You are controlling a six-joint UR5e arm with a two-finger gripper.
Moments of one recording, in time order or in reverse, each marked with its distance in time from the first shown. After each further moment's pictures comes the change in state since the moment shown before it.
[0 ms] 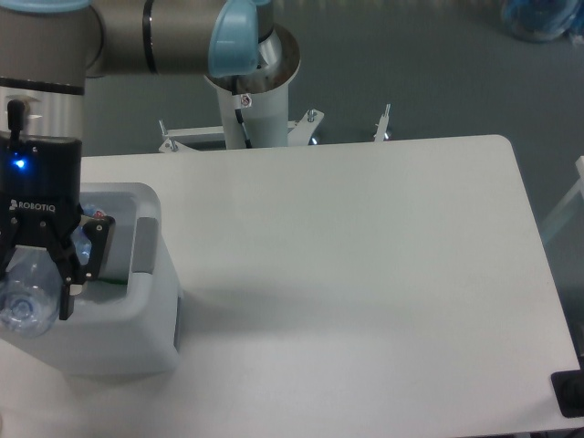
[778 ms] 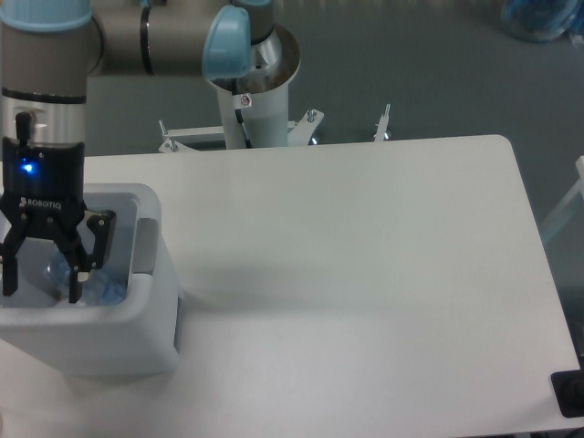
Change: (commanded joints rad) arm -0.011 0.098 -0.156 0.000 0.000 0.009
